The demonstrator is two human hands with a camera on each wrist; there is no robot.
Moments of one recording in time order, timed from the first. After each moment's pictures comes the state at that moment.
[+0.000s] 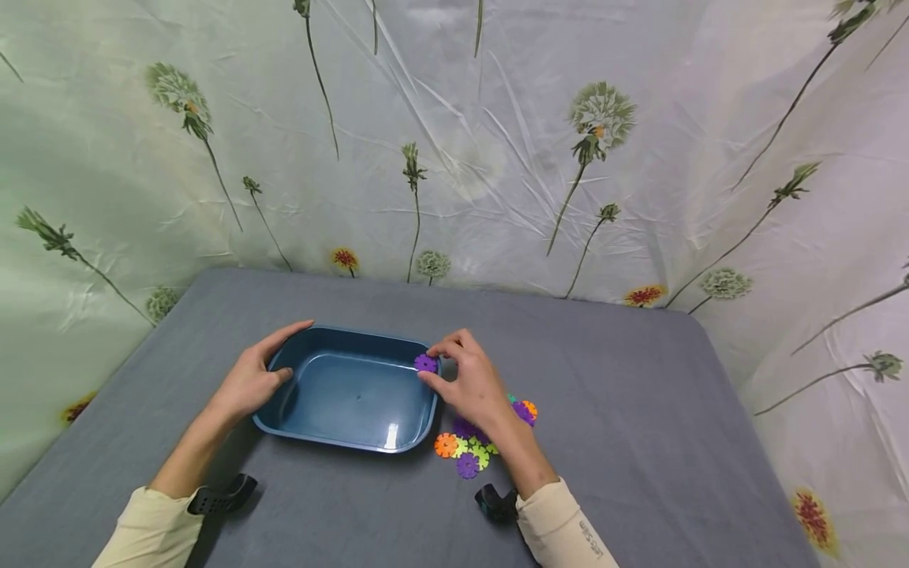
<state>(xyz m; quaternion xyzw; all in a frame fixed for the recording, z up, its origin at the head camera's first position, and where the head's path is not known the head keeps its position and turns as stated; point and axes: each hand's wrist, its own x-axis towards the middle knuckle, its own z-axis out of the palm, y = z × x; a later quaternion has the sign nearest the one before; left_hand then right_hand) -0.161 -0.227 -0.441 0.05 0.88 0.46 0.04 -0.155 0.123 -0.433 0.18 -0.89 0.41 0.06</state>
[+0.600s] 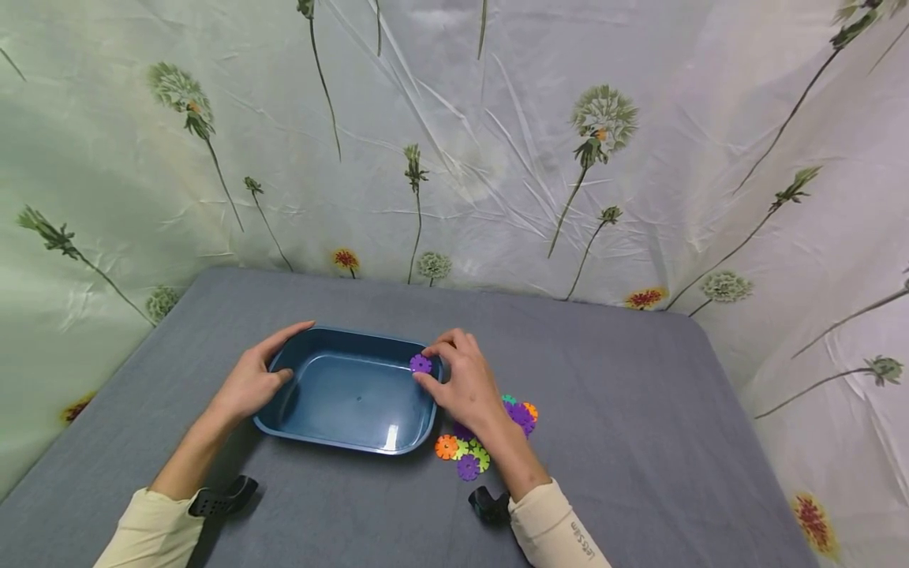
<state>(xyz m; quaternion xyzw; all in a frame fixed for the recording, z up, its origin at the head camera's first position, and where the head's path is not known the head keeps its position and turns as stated) -0.160 -0.227 -0.443 0.05 0.88 0.46 0.04 -0.157 0.113 -0.434 0.21 -0.90 0.37 0.11</state>
